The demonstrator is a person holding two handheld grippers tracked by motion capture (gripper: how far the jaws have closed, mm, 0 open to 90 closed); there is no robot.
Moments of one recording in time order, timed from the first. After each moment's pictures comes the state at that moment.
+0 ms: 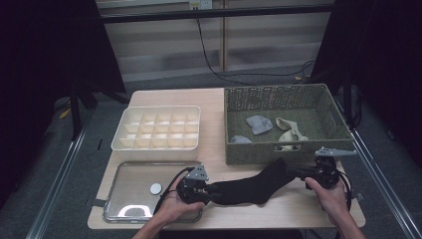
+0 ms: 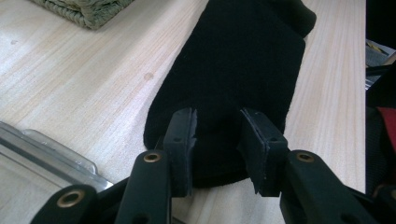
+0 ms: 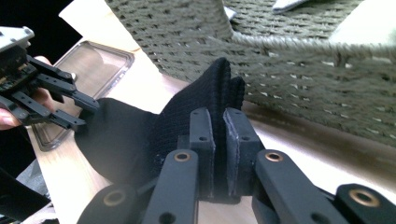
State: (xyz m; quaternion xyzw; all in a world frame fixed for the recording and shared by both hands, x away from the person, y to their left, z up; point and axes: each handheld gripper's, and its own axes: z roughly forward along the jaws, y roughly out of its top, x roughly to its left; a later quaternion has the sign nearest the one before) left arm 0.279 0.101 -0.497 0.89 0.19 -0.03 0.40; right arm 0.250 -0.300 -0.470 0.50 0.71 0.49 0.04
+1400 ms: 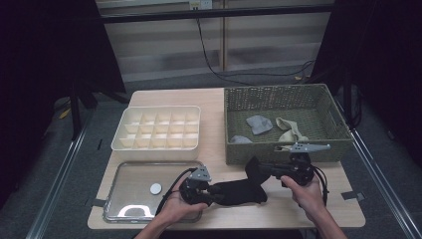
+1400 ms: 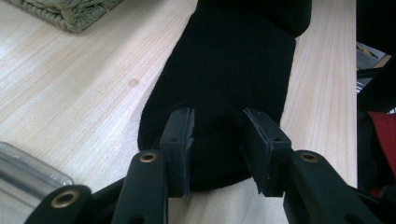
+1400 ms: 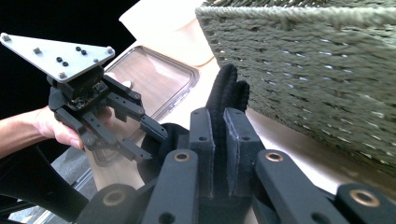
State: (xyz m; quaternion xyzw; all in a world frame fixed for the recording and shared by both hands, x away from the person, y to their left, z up) left arm 0.278 0.094 -0.499 0.89 0.19 -0.05 0.41; right arm 0.260 -0.231 -0.446 0.44 0.73 0.52 0.00
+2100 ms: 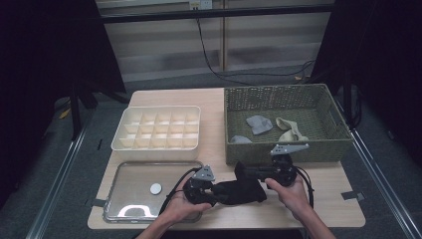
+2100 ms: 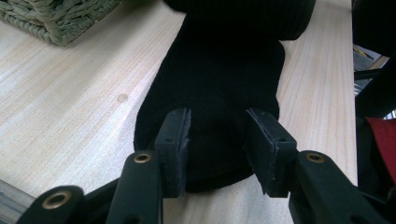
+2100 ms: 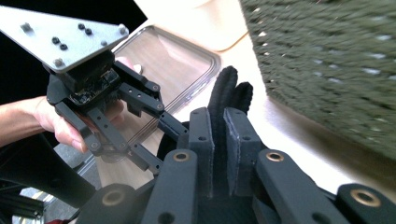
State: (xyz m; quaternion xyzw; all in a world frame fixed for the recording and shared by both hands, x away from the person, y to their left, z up) left arm 0.279 0.085 -0.500 0.89 0.18 -0.05 0.41; right arm 0.268 -0.192 -0.457 0.41 0.76 0.50 -0.02
